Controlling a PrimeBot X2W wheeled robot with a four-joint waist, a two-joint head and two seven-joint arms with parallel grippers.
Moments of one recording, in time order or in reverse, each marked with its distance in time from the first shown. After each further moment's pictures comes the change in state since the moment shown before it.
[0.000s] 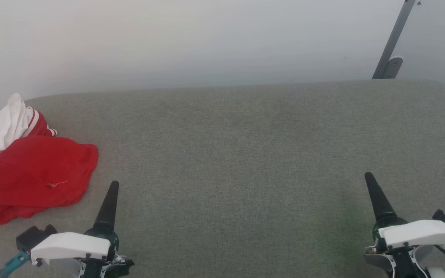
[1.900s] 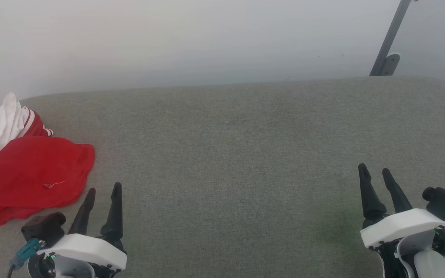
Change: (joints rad) left arm -0.003 0.047 -0.008 0.030 0.810 -0.054 -0.174; right arm -0.039 -0.027 0.021 0.007 -0.713 0.000 -0.140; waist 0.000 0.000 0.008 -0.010
